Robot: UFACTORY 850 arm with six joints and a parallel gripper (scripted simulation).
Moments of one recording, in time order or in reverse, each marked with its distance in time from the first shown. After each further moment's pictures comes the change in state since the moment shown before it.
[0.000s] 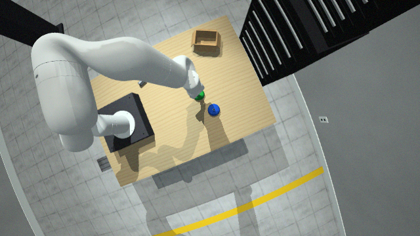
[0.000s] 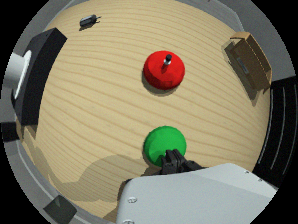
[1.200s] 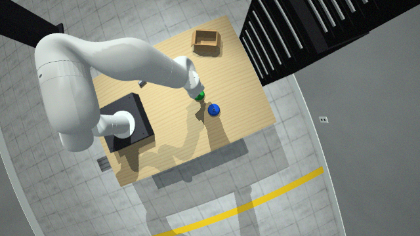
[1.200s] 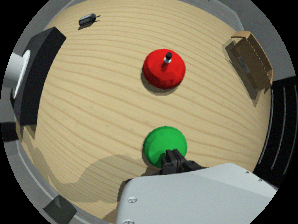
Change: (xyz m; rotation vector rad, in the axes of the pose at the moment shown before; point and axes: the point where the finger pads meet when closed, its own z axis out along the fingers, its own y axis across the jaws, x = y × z) arm 0.000 0.001 0.006 -0.001 0.000 0.000
